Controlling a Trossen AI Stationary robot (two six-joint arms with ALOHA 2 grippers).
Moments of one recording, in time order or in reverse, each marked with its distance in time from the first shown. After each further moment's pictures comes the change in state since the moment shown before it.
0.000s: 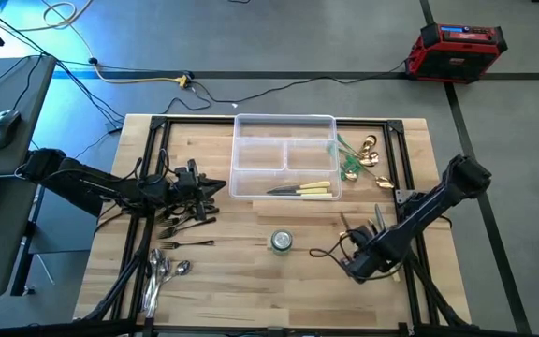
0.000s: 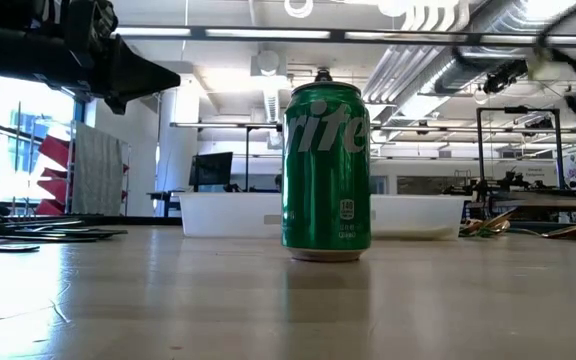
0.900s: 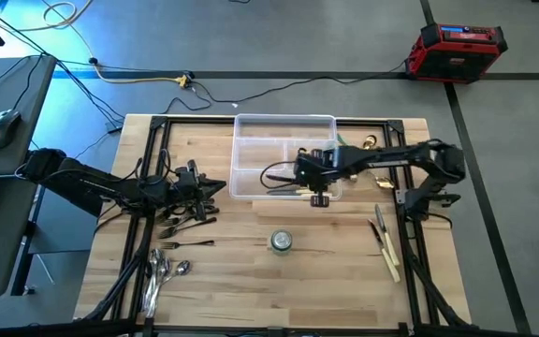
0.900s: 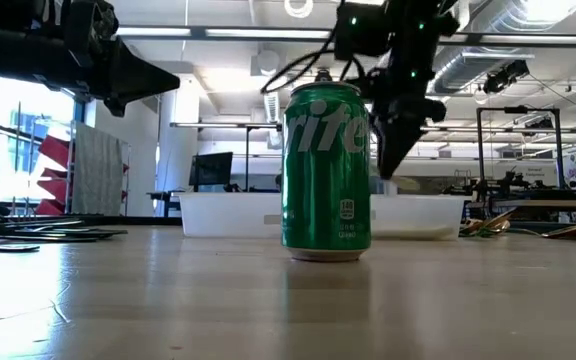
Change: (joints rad) left arm 0.000 0.000 0.000 -0.019 0.000 -0.027; right arm -0.872 0.151 0.306 0.075 0.113 -2.005
